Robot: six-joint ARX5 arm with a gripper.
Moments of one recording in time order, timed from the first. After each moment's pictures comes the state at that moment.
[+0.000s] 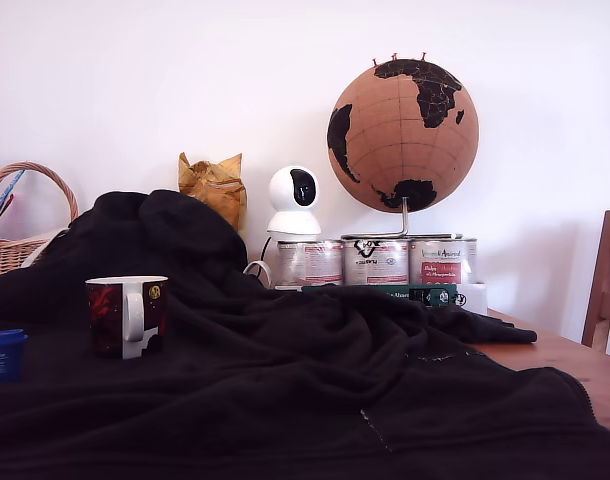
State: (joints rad) arm -0.01 0.00 0.01 -0.01 0.00 0.00
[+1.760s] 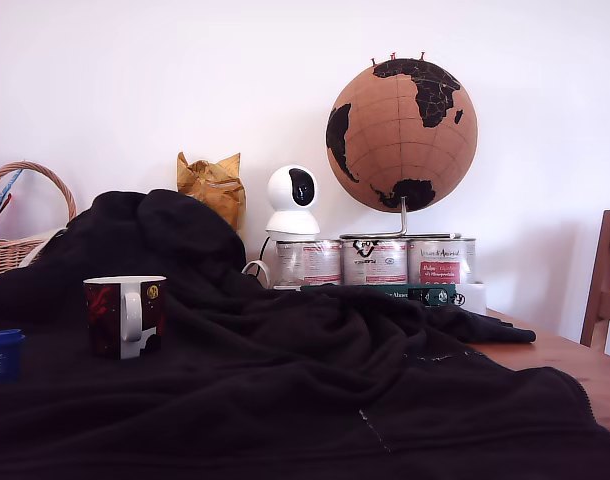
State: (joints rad) arm -0.07 1.23 0.11 0.70 0.14 -0.06
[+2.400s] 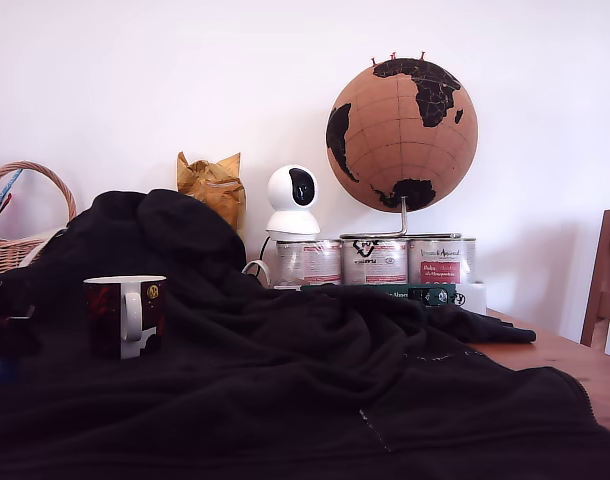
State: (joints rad) arm -0.07 1.65 0.38 0.73 0.14 0.03
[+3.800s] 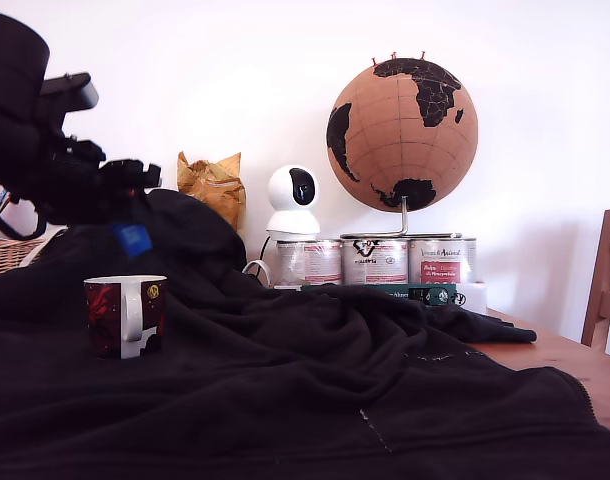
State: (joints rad) arm -0.23 1.68 0.78 0.62 0.12 -0.02
